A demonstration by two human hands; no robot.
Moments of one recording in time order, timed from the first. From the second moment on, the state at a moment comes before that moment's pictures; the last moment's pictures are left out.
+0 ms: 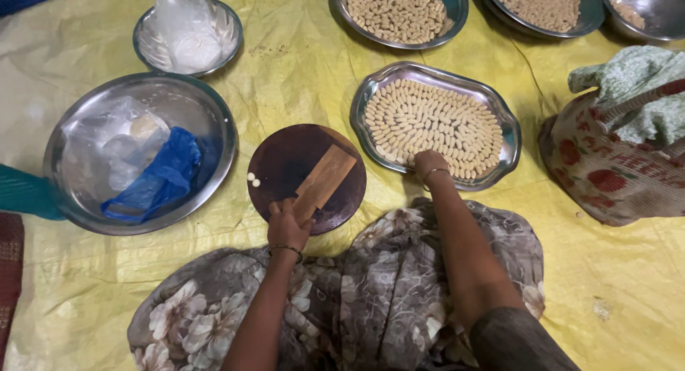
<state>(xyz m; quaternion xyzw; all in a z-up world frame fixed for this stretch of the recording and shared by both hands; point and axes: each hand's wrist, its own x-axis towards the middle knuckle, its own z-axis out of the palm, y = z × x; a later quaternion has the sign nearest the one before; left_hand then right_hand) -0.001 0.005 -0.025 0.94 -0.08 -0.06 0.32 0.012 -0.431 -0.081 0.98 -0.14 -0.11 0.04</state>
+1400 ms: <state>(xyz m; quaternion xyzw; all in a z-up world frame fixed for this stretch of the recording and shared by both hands) 0.000 0.002 -0.041 0.94 -0.09 -0.01 0.33 0.053 -0.306 -0.055 0.99 -0.10 0.06 -0.07</state>
